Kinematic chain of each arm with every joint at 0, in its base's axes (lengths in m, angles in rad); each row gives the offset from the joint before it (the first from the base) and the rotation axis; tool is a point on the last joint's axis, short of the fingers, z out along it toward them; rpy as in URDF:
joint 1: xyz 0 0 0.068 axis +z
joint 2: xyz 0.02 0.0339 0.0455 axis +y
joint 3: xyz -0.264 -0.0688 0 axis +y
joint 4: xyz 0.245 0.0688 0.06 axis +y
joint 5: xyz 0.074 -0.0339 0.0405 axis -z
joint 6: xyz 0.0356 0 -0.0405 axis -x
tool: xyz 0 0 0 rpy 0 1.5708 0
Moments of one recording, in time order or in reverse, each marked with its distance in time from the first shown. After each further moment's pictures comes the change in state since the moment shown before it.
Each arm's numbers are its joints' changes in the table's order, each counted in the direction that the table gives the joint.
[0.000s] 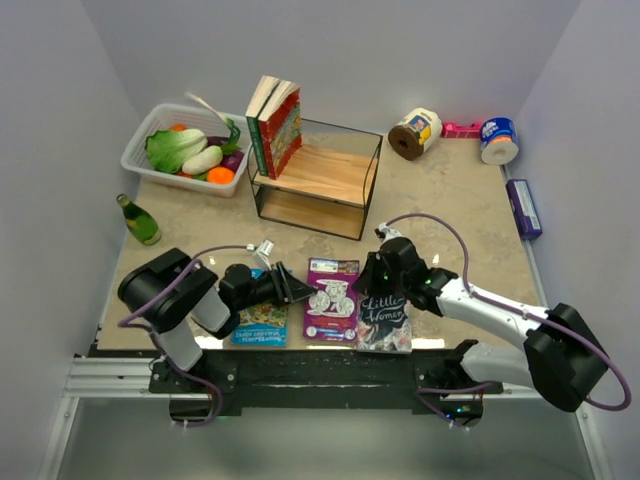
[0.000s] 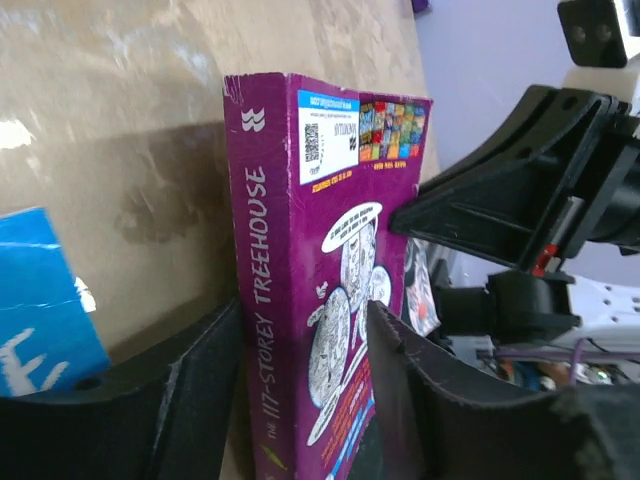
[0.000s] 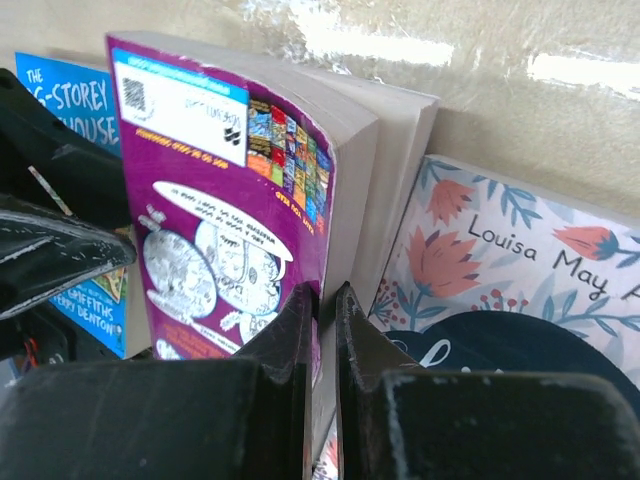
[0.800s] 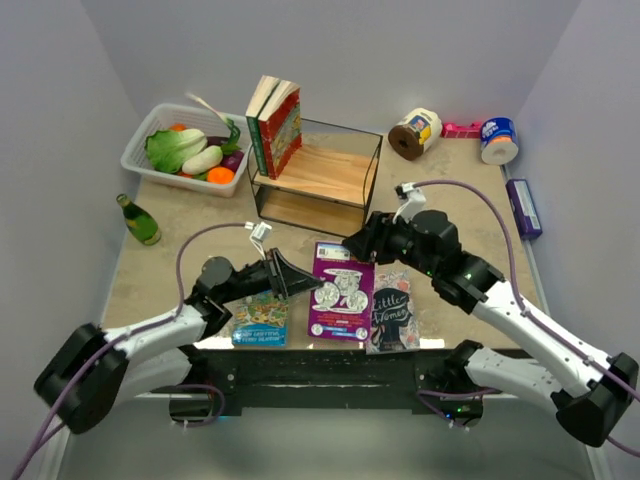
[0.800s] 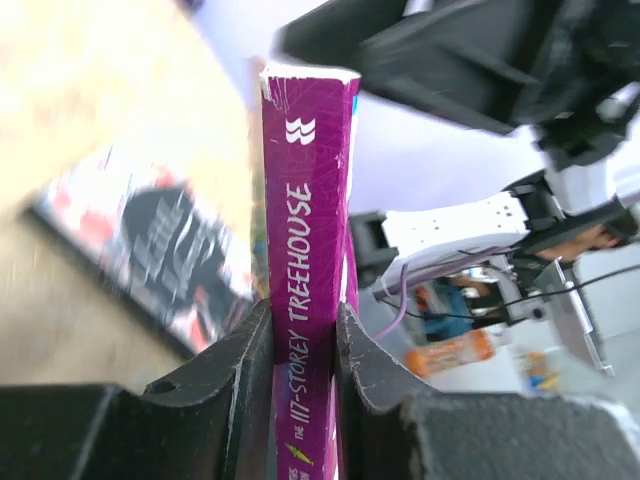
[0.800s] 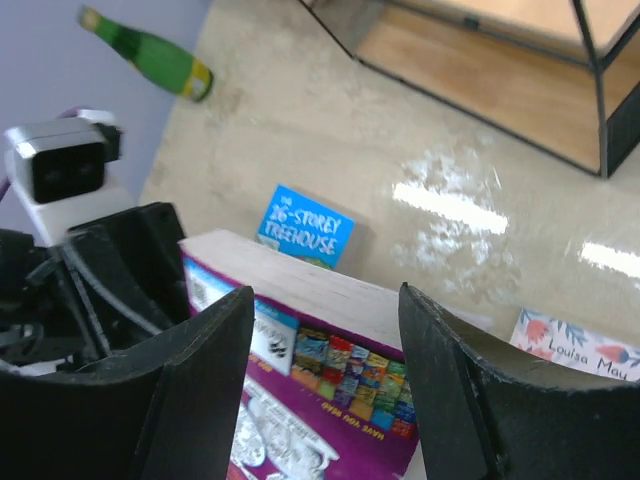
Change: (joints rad) left arm -0.055 -0.536 -0.056 0.264 0.154 0.077; right arm 0.008 -0.230 -0.293 0.161 0.024 0.073
